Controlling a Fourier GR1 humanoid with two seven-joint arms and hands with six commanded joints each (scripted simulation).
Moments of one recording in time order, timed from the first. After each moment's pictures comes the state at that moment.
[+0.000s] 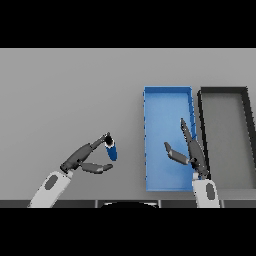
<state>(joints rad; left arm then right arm) -0.08 0.43 -0.51 -1.56 0.10 -0.19 -0.07 0.10 -0.14 0.10 -1.68 0.14 0.09 -0.06</state>
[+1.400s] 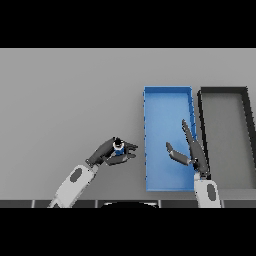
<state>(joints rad) -0.20 0.16 -0.55 -1.43 0.11 -0.15 -0.17 0.11 -0.16 0.10 -1.68 0.15 0.09 -0.05</state>
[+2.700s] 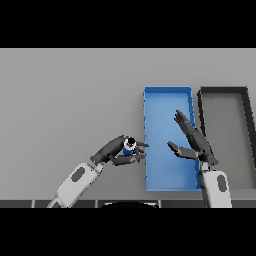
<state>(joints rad) -0.27 0.15 -0.58 -1.60 0.14 -0.17 -0.02 -0.01 -0.23 0.05 -1.73 -0.19 0.34 -0.01</state>
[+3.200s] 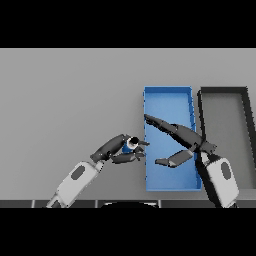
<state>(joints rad) -0.29 0.16 -0.58 -1.60 0.12 -0.17 0.01 -0.26 -0.38 0.17 -1.93 -0.52 0.55 0.27</state>
